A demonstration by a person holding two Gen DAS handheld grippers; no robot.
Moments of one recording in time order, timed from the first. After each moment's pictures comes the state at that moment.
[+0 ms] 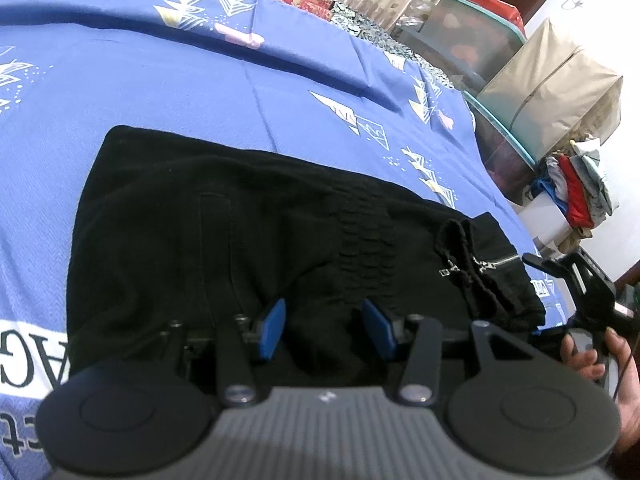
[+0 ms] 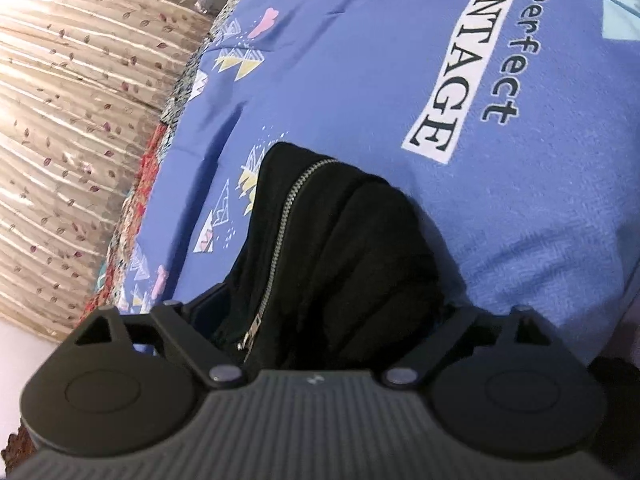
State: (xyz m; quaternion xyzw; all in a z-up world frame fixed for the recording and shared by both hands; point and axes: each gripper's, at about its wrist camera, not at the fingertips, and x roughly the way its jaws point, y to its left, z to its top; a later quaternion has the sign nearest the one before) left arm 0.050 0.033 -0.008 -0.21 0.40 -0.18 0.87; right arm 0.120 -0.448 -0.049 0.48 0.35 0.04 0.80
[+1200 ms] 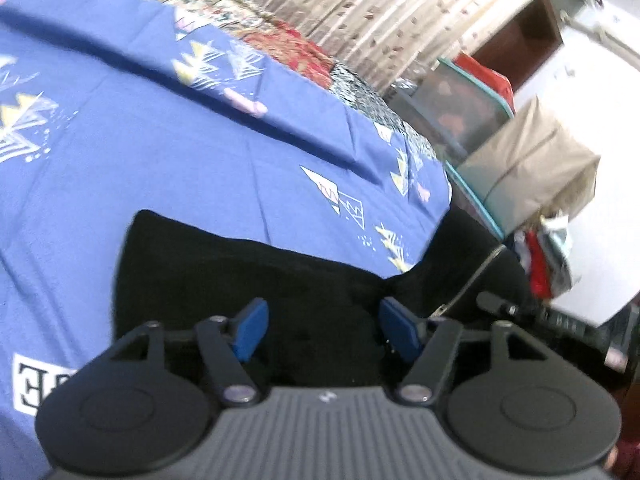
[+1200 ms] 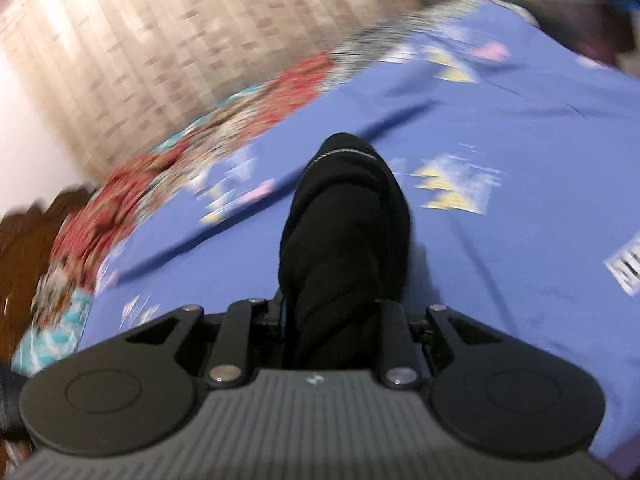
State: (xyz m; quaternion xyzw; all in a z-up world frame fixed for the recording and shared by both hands) left arm 0.041 0.088 0.047 -0.30 0.34 -0.18 0.87; right arm 0.107 -0.337 0.055 0.21 0.32 0.24 0.89
